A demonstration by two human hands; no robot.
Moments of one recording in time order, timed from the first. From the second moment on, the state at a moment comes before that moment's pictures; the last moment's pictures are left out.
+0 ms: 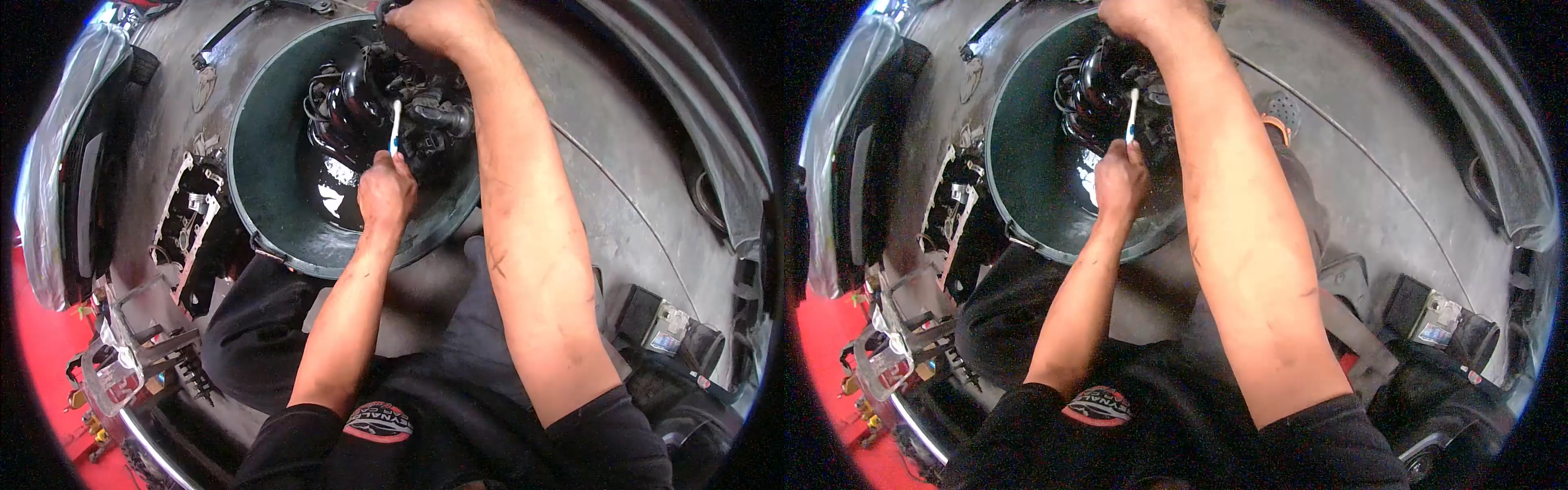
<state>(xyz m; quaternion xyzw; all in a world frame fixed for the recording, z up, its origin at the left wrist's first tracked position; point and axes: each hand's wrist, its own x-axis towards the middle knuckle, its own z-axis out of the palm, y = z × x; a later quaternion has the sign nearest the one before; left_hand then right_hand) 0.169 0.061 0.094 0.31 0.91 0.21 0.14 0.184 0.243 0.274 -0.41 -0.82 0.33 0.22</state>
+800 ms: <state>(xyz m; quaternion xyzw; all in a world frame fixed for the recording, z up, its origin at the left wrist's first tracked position) 0.118 0.026 0.134 0.48 0.87 0.05 0.12 0.183 0.236 0.280 -0.42 -0.79 0.40 0.21</state>
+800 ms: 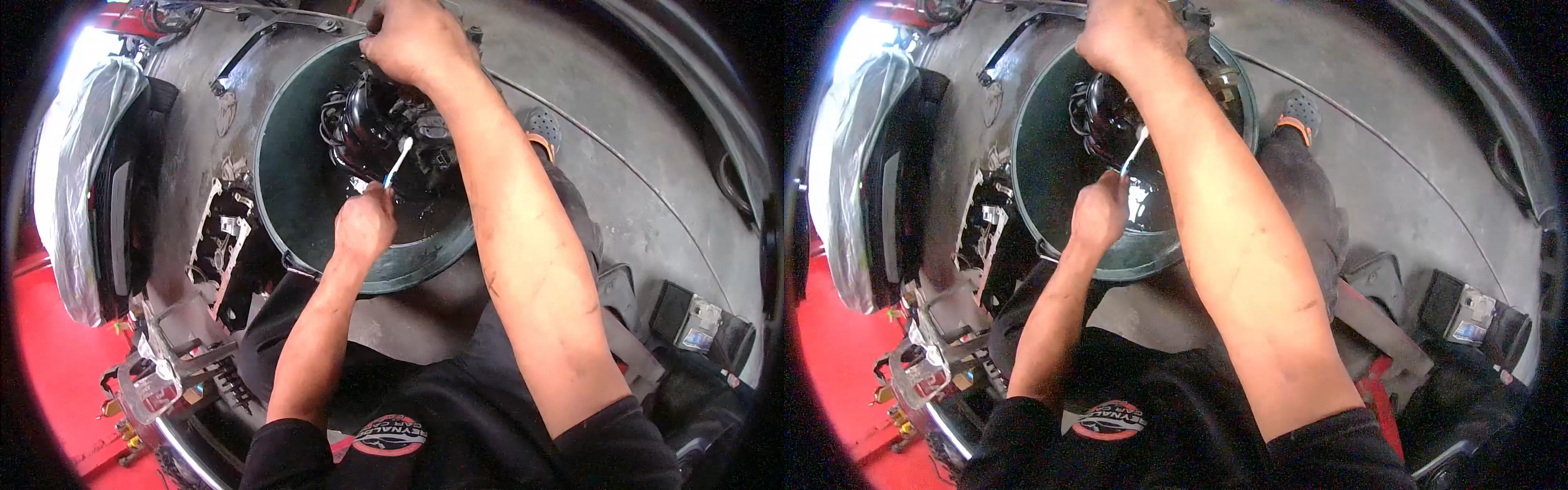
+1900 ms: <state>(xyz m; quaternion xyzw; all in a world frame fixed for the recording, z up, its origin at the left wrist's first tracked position) 0.070 0.043 0.163 0.22 0.87 0.31 0.30 0.163 0.232 0.255 -0.39 -0.84 0.30 0.24</state>
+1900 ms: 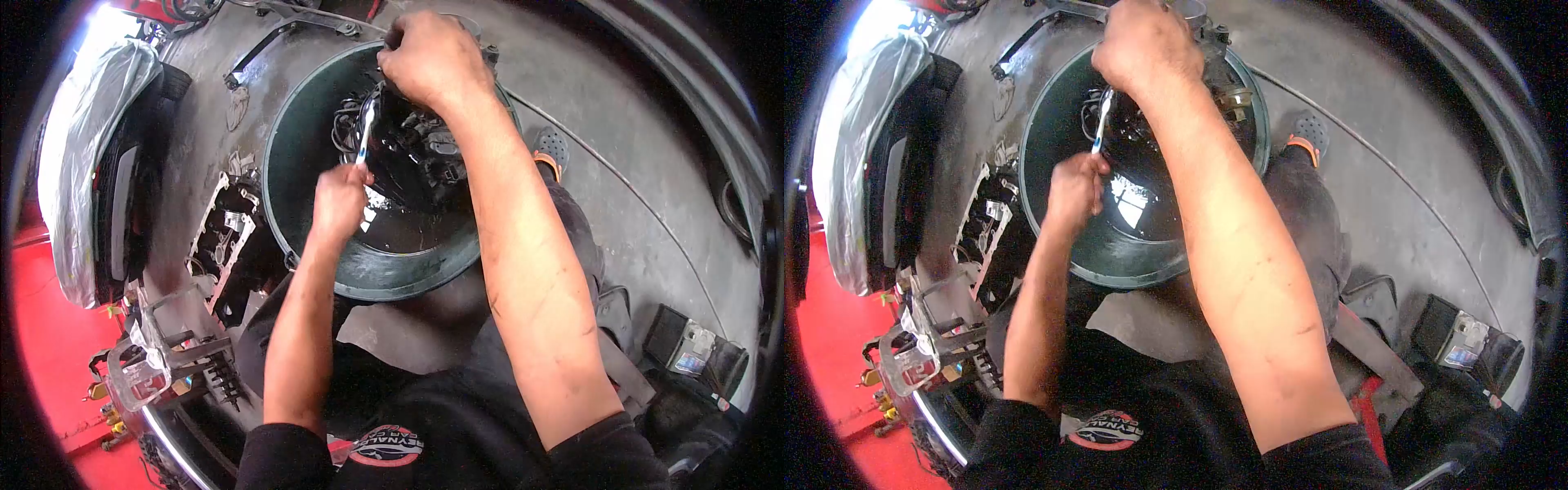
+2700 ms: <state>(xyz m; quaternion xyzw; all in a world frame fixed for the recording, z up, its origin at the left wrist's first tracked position) 0.066 -0.049 0.004 0.24 0.93 -0.14 0.25 0.165 0.241 0.250 -0.41 -0.82 0.30 0.26</state>
